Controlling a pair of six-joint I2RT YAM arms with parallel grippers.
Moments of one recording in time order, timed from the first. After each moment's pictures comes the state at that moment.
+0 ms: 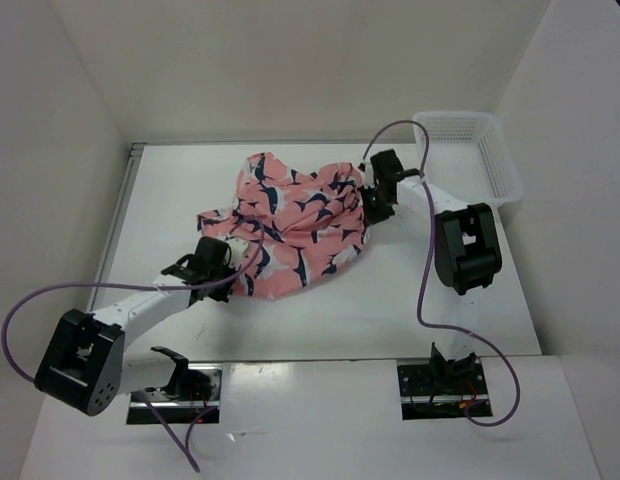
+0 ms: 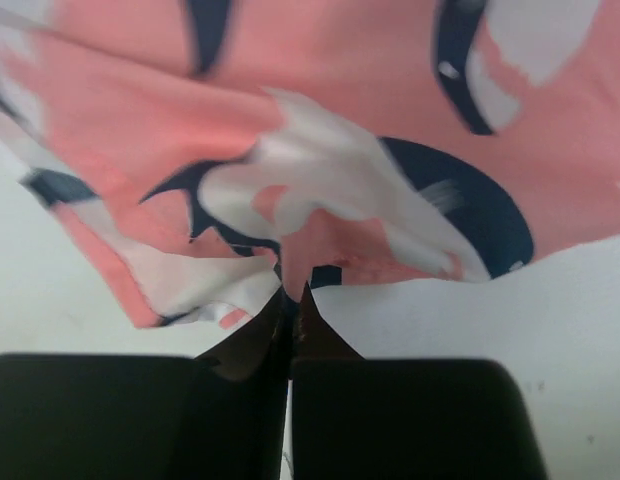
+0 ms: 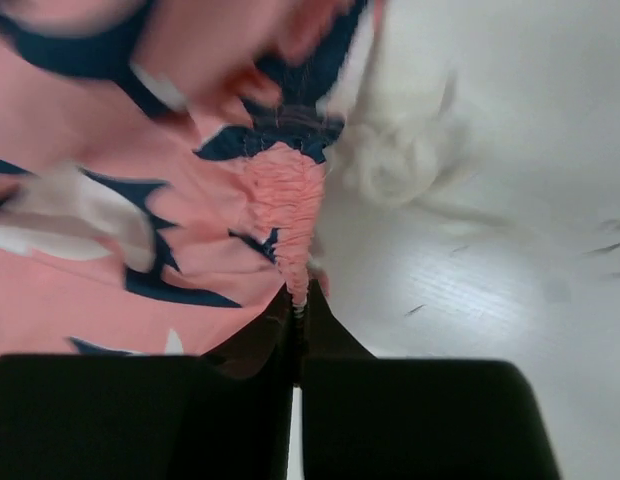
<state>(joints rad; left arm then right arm) -0.38 1.21 0.52 -0.36 -0.03 0.07 0.26 1.96 1.38 -0.54 -0.15 0.04</state>
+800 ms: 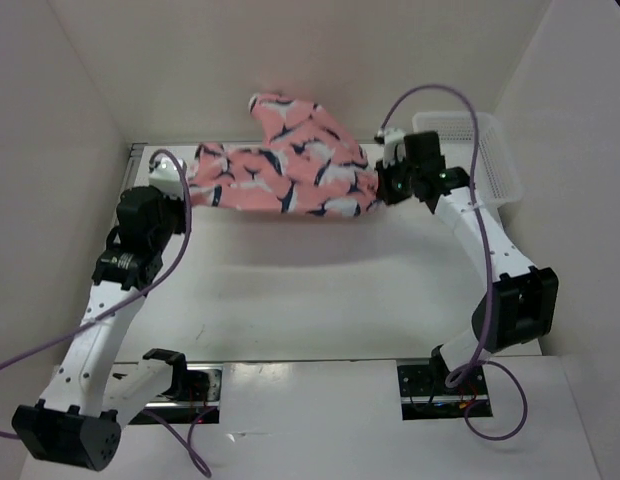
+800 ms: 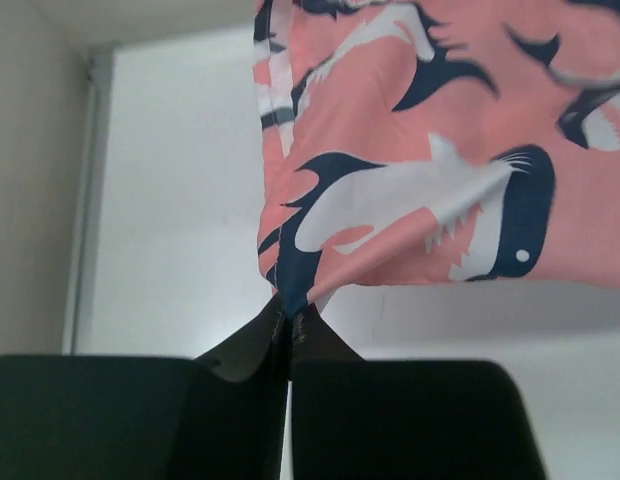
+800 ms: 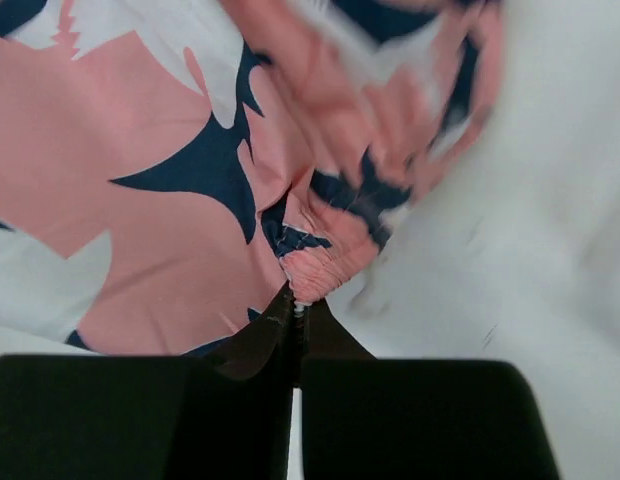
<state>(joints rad) -0.12 0.95 1.00 -0.35 -0.12 0.07 0.25 1.51 1.47 -0.59 -0.21 -0.12</state>
